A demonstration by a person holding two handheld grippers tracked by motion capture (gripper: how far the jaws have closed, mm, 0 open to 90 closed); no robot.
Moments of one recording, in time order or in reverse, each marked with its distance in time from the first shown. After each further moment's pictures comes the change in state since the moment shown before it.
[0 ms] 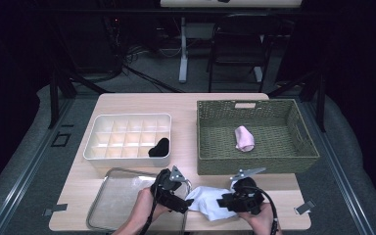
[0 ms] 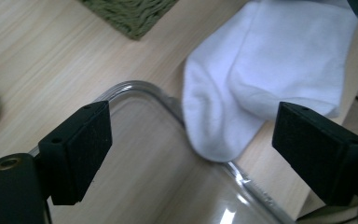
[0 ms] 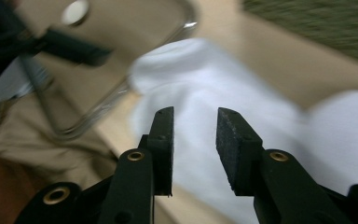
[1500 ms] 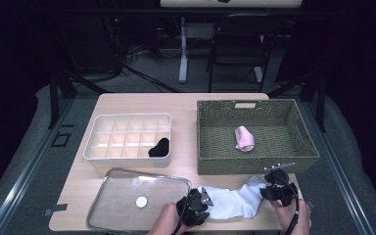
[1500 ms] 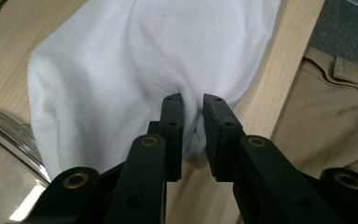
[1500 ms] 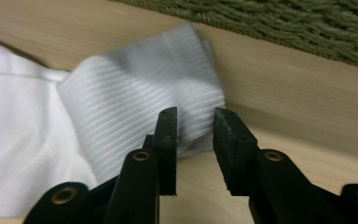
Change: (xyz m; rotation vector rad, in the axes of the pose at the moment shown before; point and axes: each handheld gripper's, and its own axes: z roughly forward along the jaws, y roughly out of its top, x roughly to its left) left arm -0.061 0.006 0.046 0.131 -0.080 0.153; right arm -0.079 -0.024 -0.023 0.112 -0.464 0.226
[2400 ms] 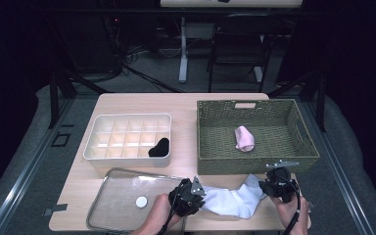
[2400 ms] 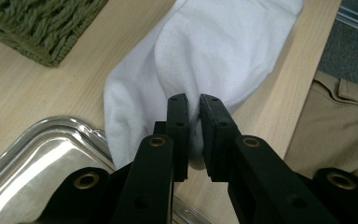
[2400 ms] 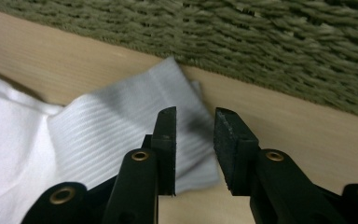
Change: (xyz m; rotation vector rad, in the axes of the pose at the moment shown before) left arm 0.022 0.001 -0.027 -0.079 0.016 -0.015; right arm -0.011 0.004 0.008 -0.141 0.043 -0.033
